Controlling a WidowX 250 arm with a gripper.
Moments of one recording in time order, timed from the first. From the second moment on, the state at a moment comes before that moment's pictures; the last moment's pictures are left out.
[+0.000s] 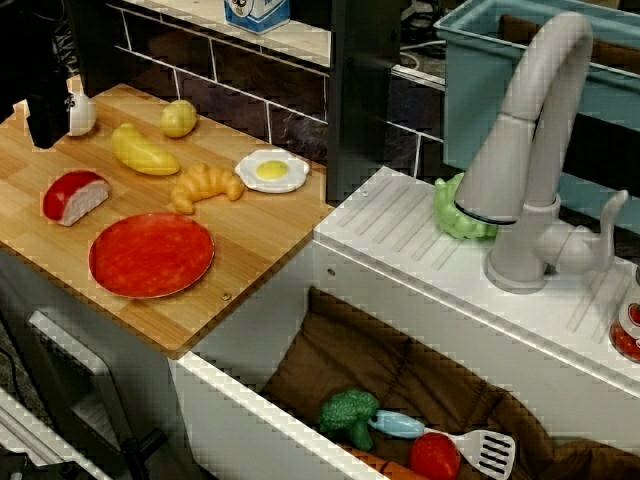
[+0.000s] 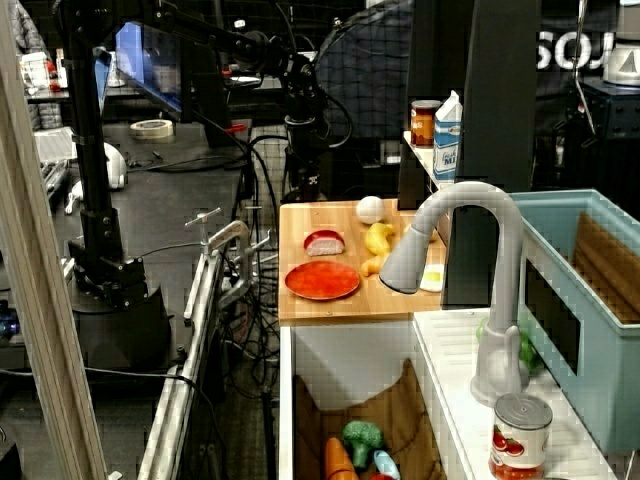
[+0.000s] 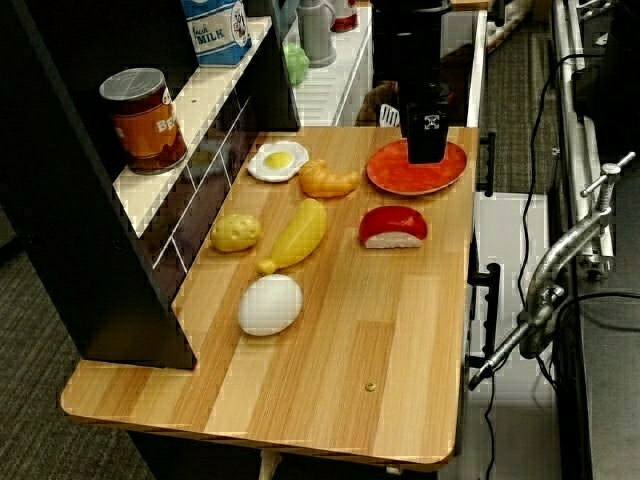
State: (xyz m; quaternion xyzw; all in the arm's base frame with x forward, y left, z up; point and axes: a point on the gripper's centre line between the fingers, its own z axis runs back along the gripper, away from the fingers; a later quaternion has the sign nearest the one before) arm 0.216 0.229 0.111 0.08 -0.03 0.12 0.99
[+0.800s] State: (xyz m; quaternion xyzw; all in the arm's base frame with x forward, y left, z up) arm 0.219 0.229 0.068 0.08 -0.02 0.13 0.99
